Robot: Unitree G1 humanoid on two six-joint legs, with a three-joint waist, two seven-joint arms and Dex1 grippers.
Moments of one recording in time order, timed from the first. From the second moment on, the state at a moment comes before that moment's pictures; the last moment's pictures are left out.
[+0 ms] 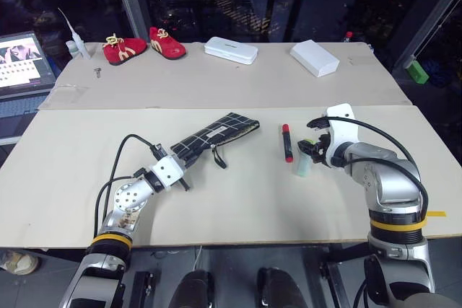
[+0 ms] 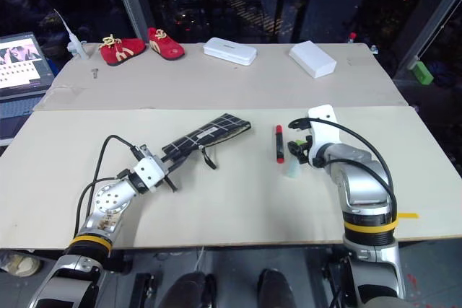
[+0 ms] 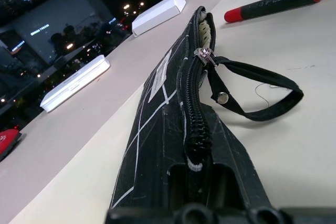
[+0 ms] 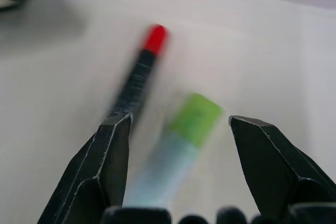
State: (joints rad) left arm -0.39 0.43 -0.07 0.57 0.02 -0.71 -0.61; right arm -0.57 -0.41 -0.10 -0.19 0.09 1.20 0.32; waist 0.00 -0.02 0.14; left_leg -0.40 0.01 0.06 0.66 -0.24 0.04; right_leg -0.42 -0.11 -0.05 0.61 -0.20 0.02
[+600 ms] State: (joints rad) left arm -0.37 0.42 -0.07 0.57 0.04 -0.72 -0.59; right arm -0.60 -0.34 -0.12 -0.02 0.10 1.14 0.22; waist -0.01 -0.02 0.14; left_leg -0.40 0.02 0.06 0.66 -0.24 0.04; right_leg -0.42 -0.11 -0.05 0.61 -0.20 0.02
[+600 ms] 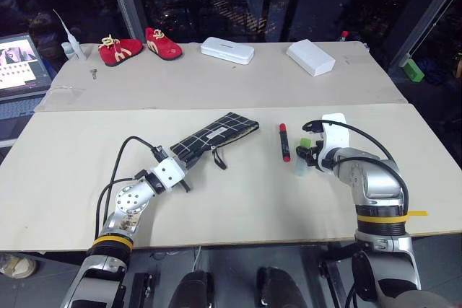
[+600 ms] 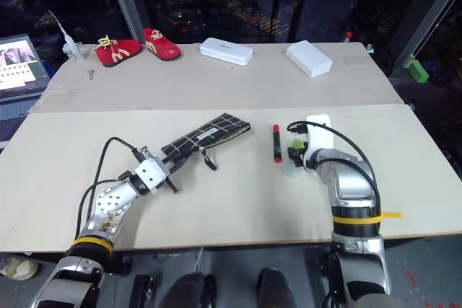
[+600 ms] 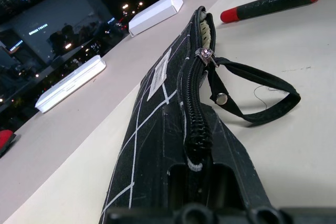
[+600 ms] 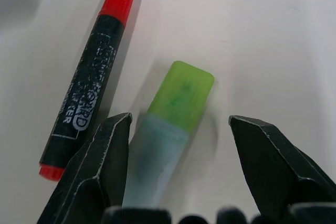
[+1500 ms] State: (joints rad) left arm -0.35 0.42 -0.06 0.56 0.04 -0.71 -0.58; right arm -0.58 -0.36 -0.11 0.07 0.06 1.02 0.11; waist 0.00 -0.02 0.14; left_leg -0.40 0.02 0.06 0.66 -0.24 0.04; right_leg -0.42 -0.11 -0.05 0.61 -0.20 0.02
